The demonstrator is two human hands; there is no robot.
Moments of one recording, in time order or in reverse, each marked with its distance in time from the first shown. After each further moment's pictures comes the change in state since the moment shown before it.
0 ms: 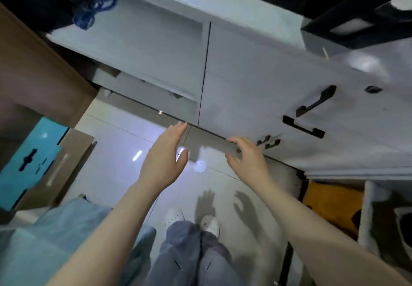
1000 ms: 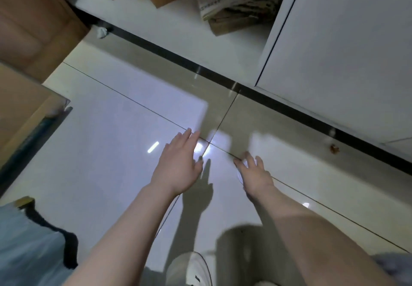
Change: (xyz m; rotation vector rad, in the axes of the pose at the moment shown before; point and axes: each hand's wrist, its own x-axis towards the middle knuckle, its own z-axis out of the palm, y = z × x) left_hand 0.072 -0.399 0.345 0.185 -0.183 -0.230; right_hand 0.137 0.366 0.514 -0.662 -0.594 0.074
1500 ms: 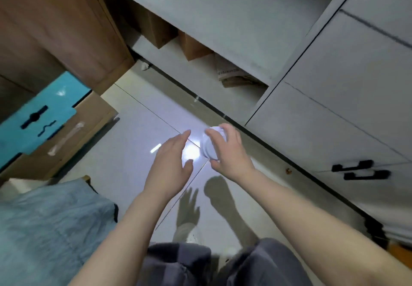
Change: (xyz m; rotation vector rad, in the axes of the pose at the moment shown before) left_hand -0.151 0.091 -0.233 -0.254 0.240 -0.105; right_hand -0.214 -0.127 -0.304 0.294 0.450 -0.456
